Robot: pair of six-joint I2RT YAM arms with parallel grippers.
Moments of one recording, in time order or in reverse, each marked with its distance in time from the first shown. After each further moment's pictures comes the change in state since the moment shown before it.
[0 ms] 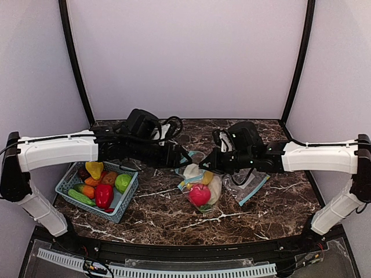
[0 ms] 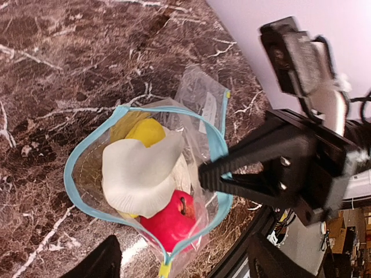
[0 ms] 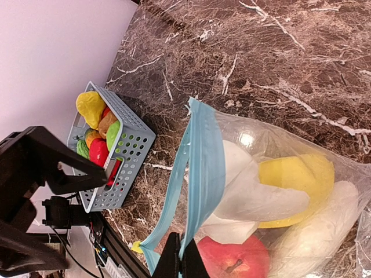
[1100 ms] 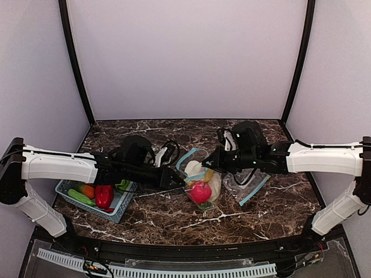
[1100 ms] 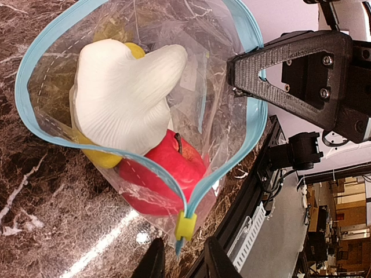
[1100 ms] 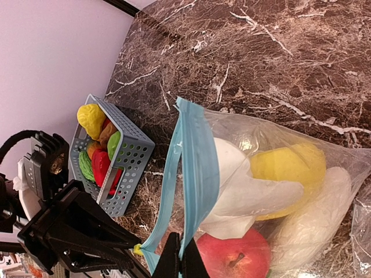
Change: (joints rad) left arm -0.020 -0.085 -0.353 0.340 0.161 -0.067; right arm -0.002 -0.045 -0.022 0.000 0.047 0.037
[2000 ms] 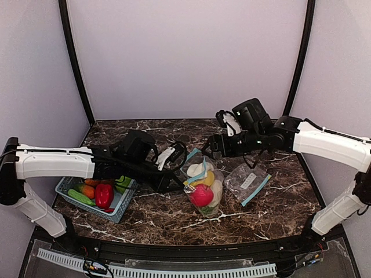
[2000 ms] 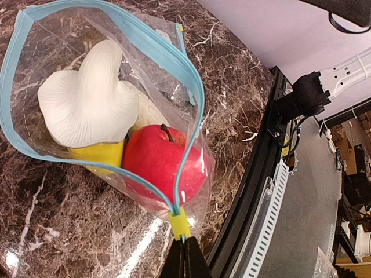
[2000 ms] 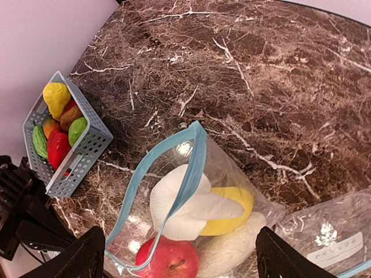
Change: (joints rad) left arm -0.036 -0.009 0.106 -0.202 0.018 0.323; right arm -0.029 -0.010 0.249 -0.401 0.109 -0.341
